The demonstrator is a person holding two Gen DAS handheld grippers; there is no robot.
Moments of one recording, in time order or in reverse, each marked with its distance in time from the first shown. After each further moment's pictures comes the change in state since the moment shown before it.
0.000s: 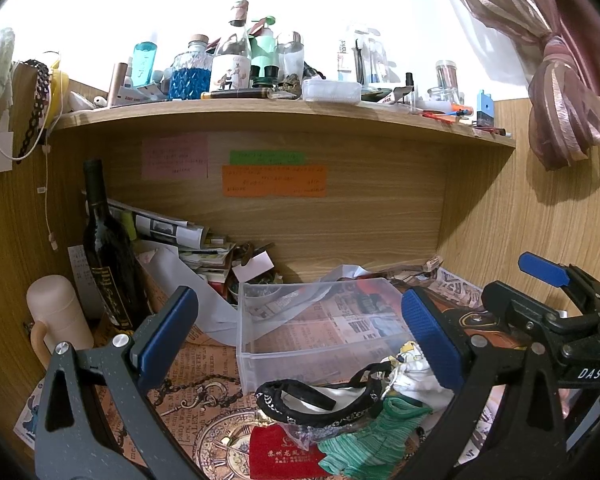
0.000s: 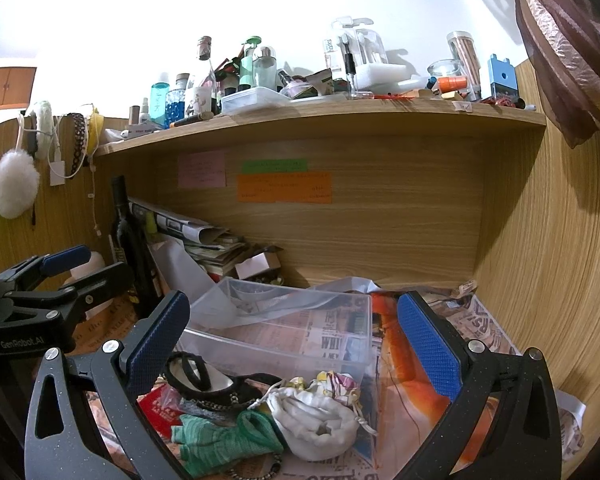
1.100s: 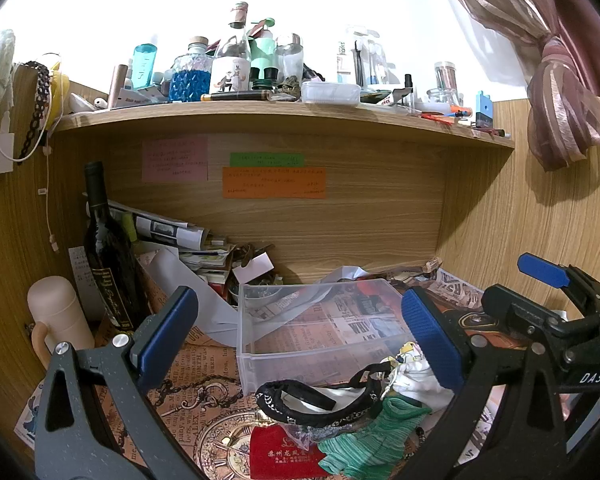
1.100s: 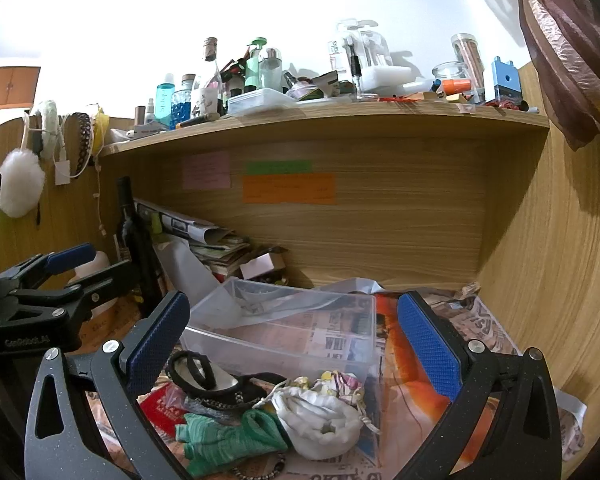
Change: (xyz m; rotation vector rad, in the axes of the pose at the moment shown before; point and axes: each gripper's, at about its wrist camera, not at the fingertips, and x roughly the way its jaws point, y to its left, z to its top) left arm -0.002 0.001 0.001 0.003 -0.001 -0.004; right arm -0.003 0.005 0.000 -0.002 -0.001 0.005
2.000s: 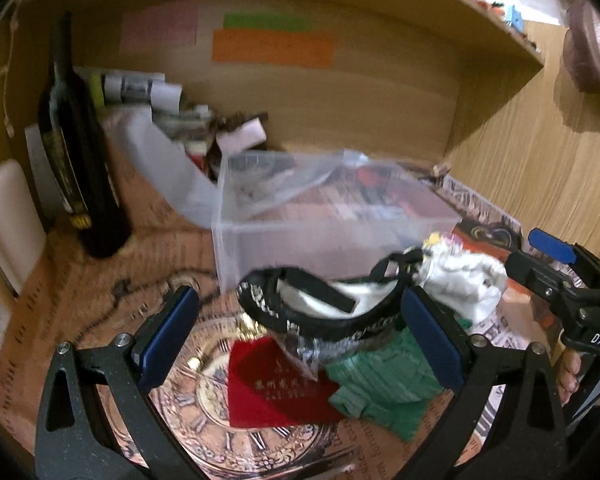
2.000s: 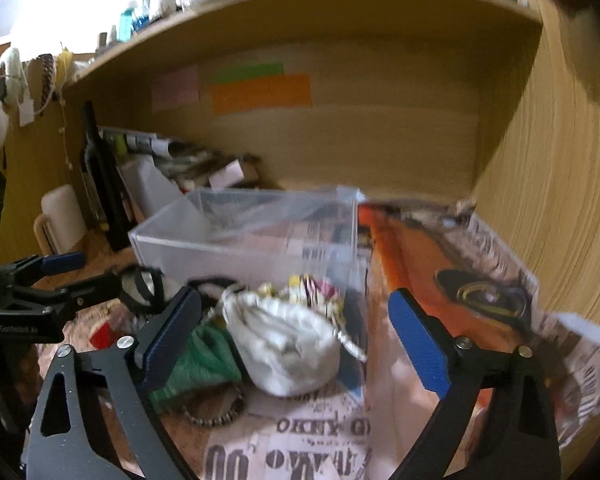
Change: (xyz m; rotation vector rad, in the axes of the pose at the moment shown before) left arm 0.068 0.016 -0.079 -0.069 0.361 -0.058; right arm 0.037 -0.033 -0.066 0.052 0.264 -0.032
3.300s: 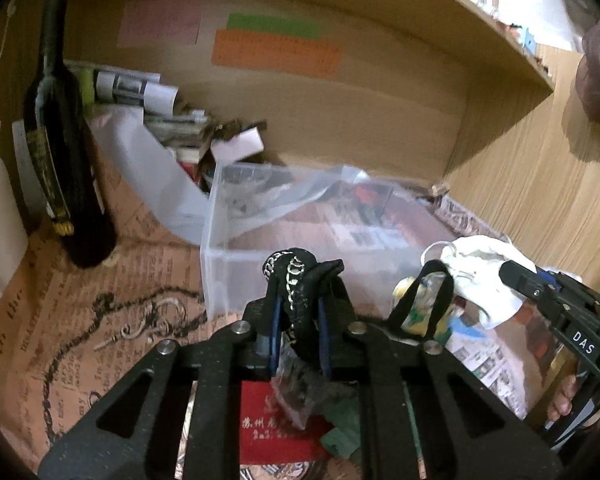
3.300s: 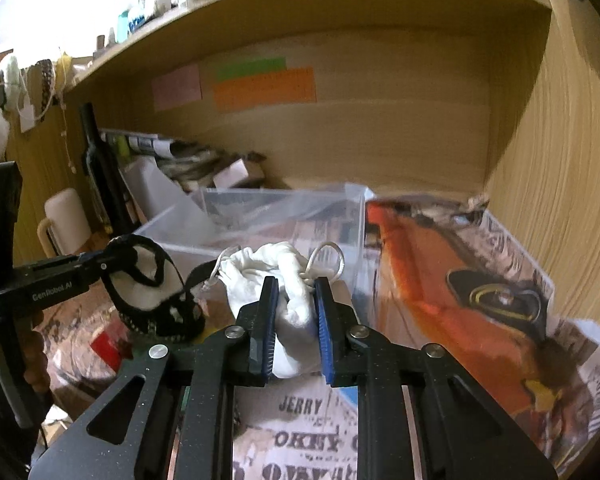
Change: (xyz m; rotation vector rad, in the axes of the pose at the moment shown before) left arm 0.013 0.006 0.015 -0.053 -0.041 -0.035; right arm 0.009 -0.004 0.006 0.004 -0.038 0.035
